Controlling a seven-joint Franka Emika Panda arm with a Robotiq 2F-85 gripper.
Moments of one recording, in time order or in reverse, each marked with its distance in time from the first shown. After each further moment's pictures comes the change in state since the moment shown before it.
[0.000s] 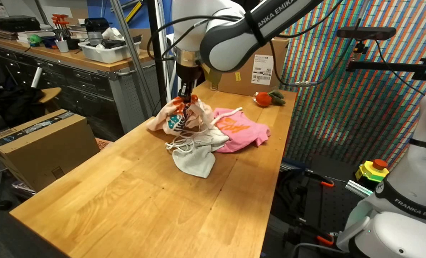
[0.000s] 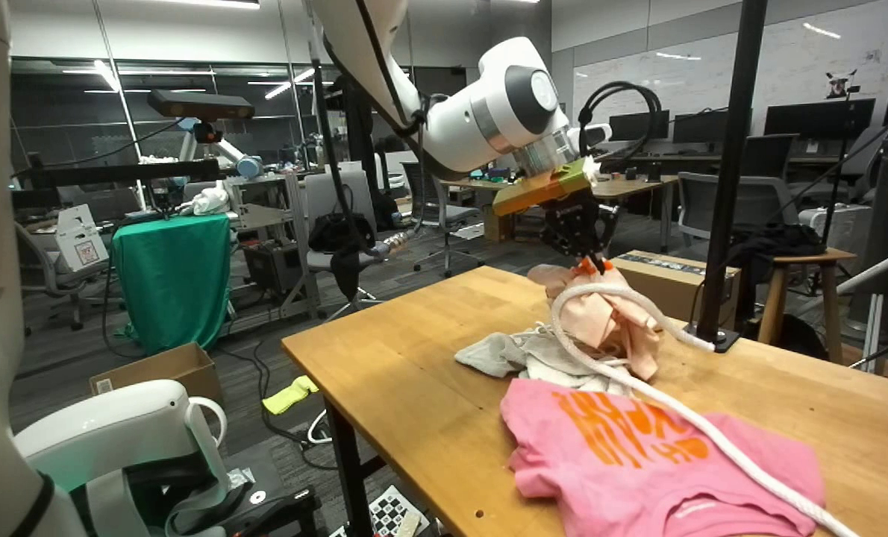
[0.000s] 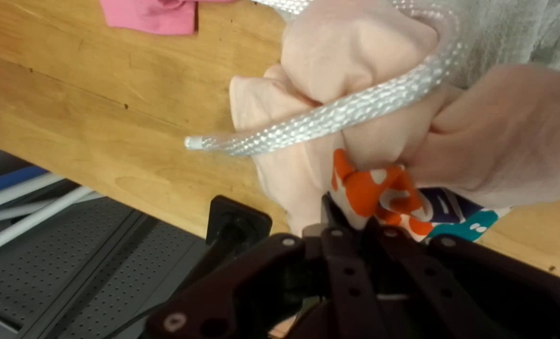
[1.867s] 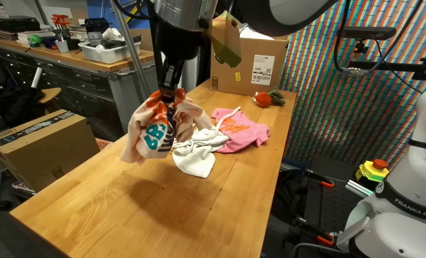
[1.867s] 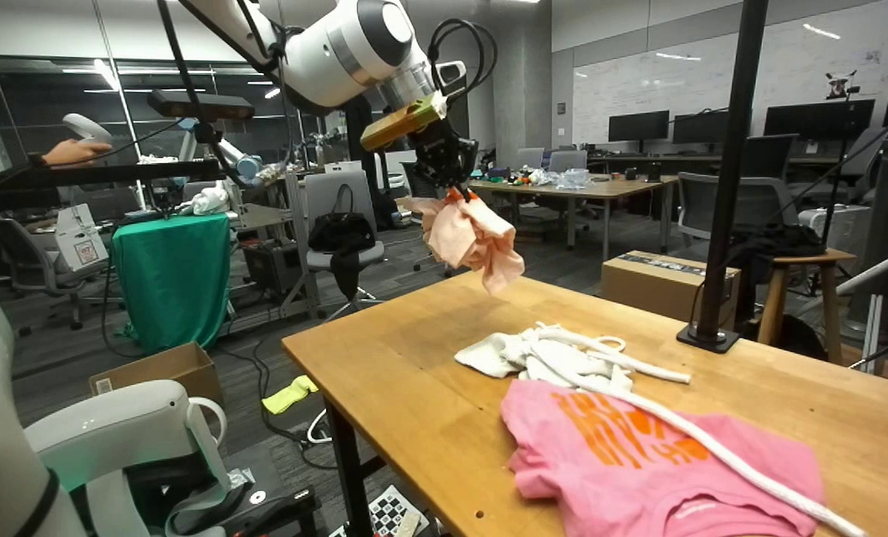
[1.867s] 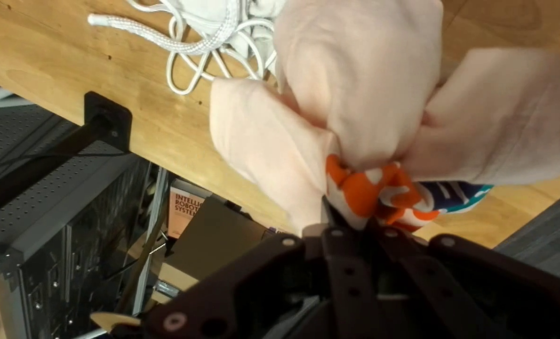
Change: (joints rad) arm 0.092 -0.291 0.250 -0.128 0.101 -0.097 0.071
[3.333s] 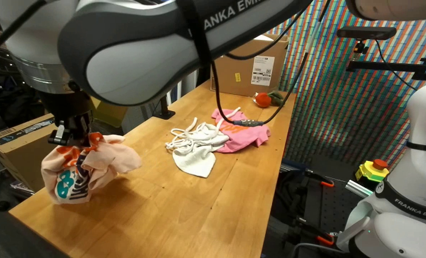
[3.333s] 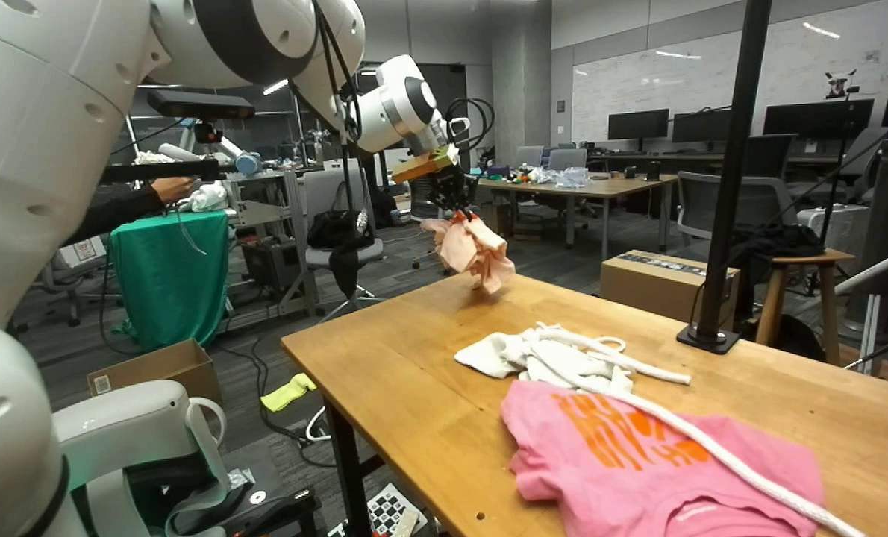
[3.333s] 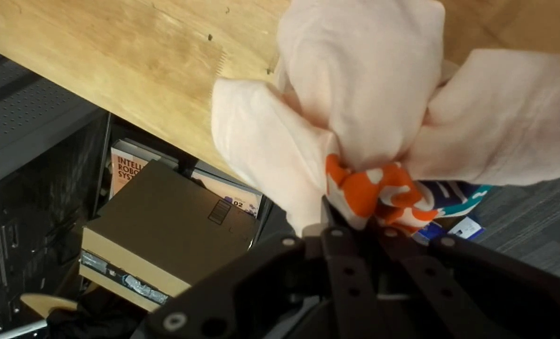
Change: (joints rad) arm 0.249 0.618 -0.095 0.690 -0.117 -0.126 0.110
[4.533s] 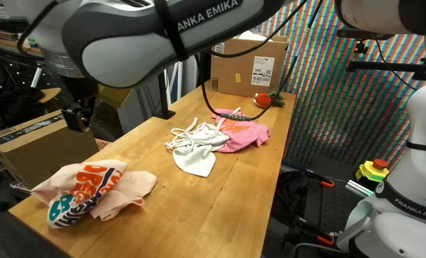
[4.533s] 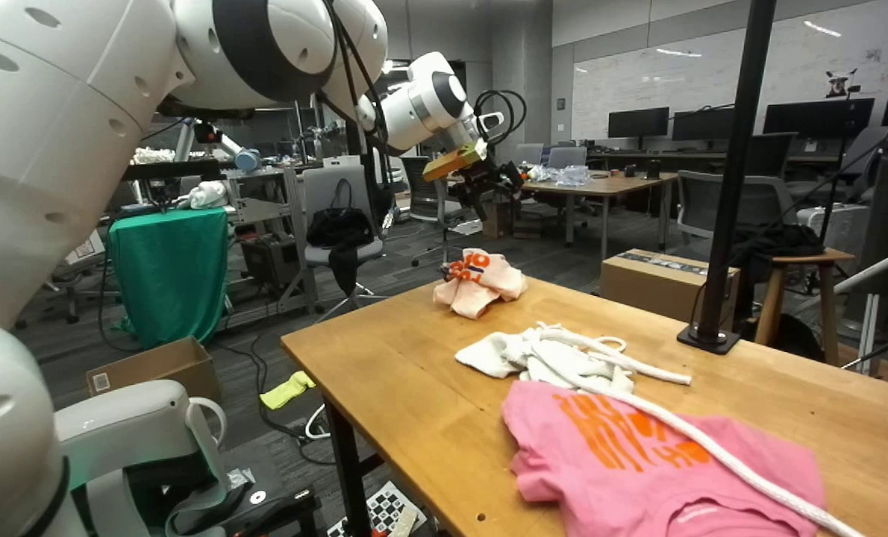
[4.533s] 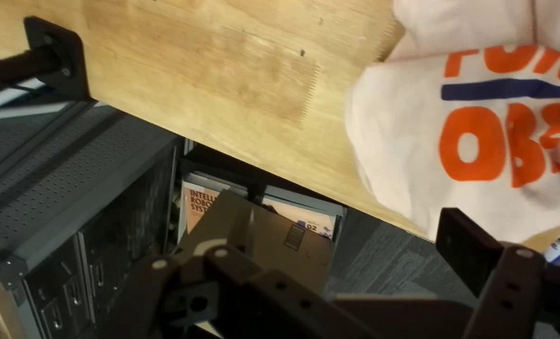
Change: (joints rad) arm 0.002 0.058 -0.116 0.114 0.015 -0.091 0.036
